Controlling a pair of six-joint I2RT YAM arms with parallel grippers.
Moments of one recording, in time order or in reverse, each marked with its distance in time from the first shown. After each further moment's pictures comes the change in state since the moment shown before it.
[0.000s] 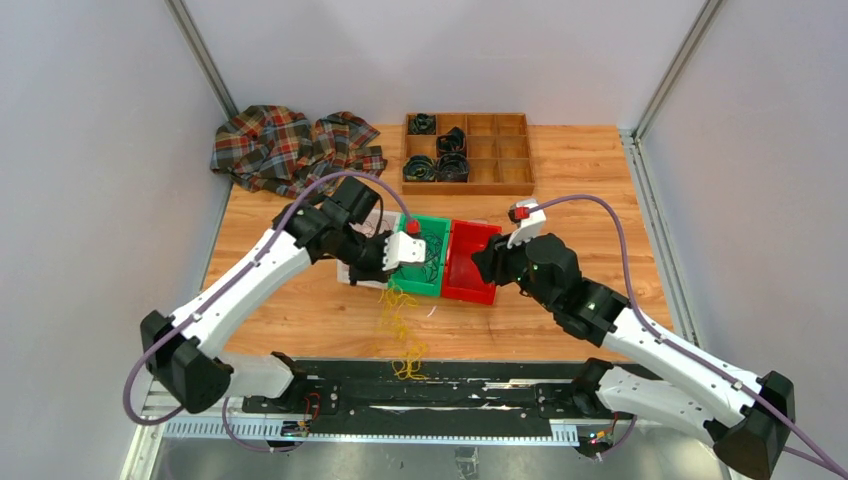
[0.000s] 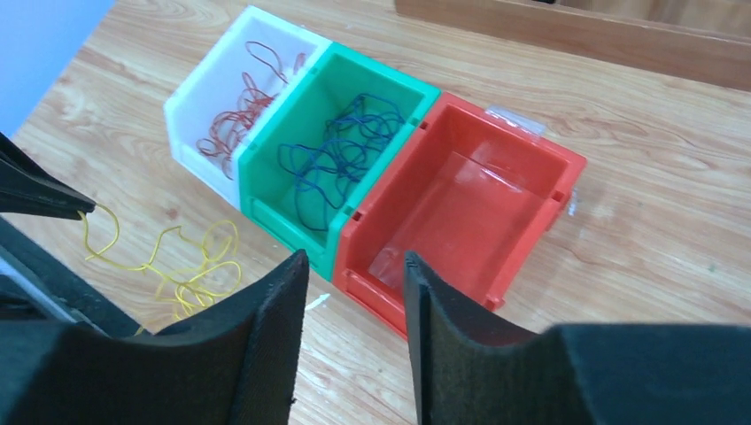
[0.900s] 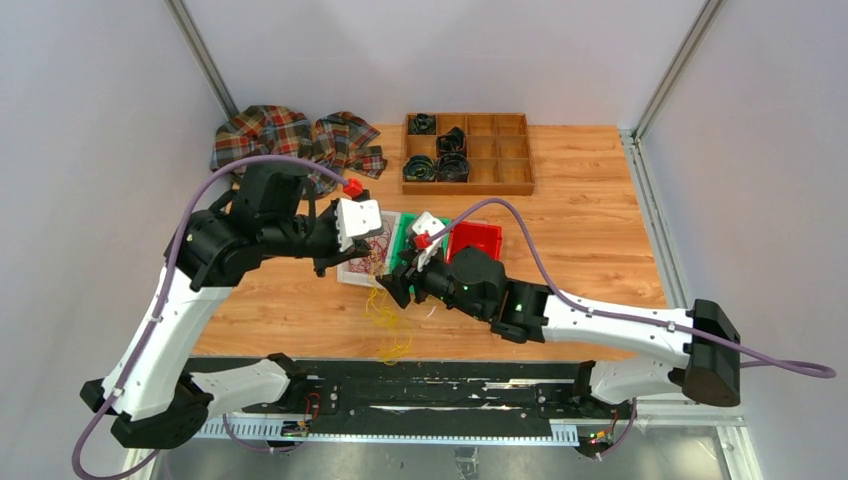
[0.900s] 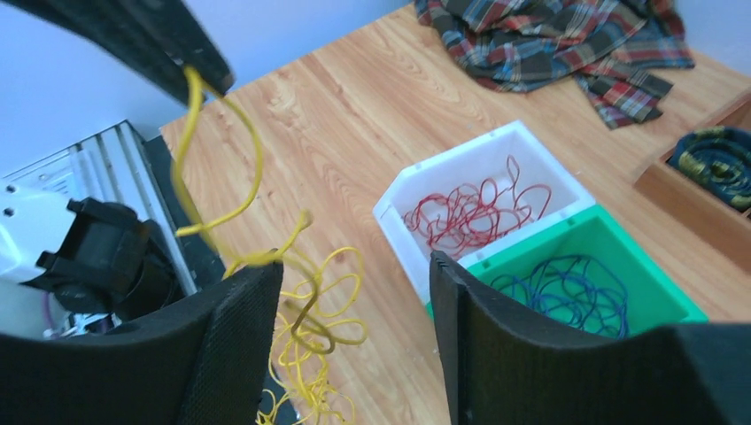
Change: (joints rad) left arm 0.000 -0.220 0.390 -0.148 -0.018 -0.298; right arm 0.397 0.371 0.216 0.365 -0.027 -0.217
